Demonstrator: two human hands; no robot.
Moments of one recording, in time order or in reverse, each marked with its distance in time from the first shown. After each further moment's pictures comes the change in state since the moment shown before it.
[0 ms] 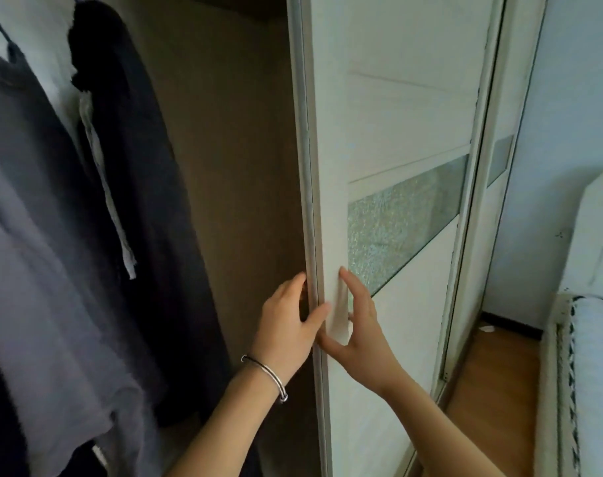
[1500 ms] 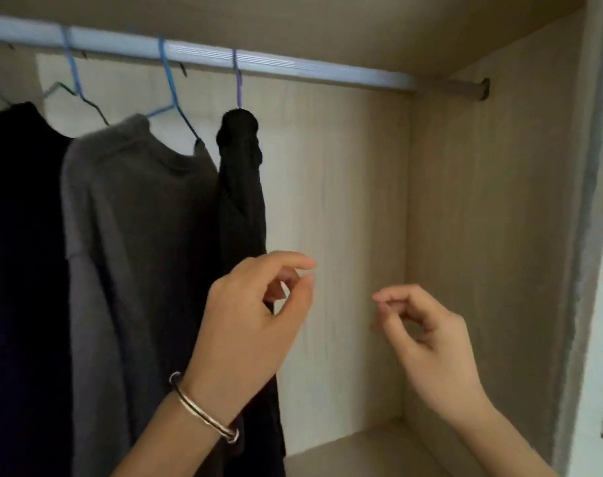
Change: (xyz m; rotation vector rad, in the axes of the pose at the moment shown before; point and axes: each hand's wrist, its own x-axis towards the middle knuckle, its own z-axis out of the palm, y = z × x) left_hand 0.052 0.043 -0.112 0.243 0.600 0.192; right_hand 0.147 -0.061 -0.026 0.410 0.019 -0.362
